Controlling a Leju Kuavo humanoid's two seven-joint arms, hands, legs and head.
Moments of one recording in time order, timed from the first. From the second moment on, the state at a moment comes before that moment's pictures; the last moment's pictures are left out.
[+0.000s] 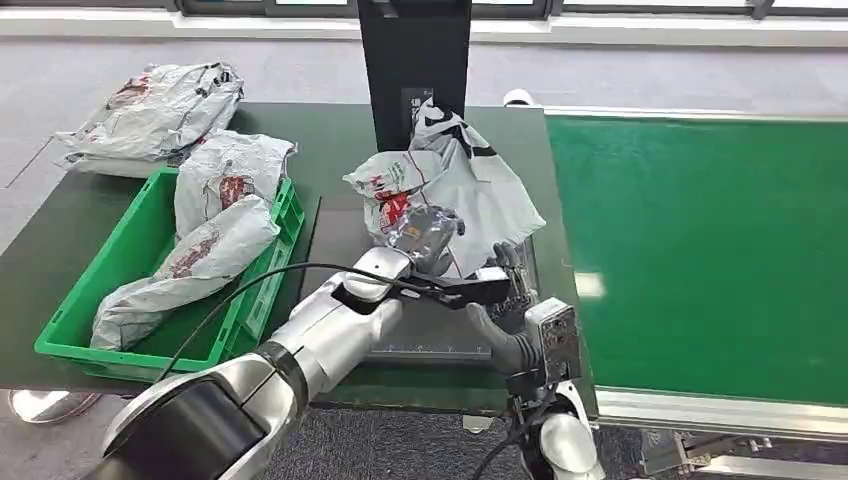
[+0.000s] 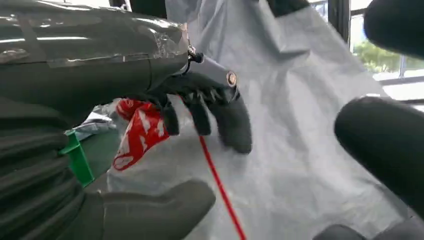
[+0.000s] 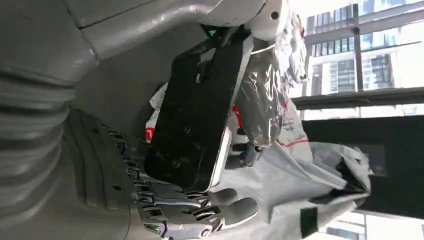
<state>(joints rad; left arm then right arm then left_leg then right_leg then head) -0.90 -0.35 -0.63 -0.33 -1.10 0.02 0.08 -0.06 0.17 0.36 -1.43 0.02 0.00 -0.38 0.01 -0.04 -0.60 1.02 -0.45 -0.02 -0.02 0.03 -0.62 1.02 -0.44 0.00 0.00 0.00</state>
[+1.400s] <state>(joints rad) -0.80 -0.28 -0.65 -0.27 -1.21 0.11 0.21 -0.03 0.16 0.13 -1.74 0.67 -0.38 -0.17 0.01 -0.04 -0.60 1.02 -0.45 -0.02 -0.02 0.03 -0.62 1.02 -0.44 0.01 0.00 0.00</state>
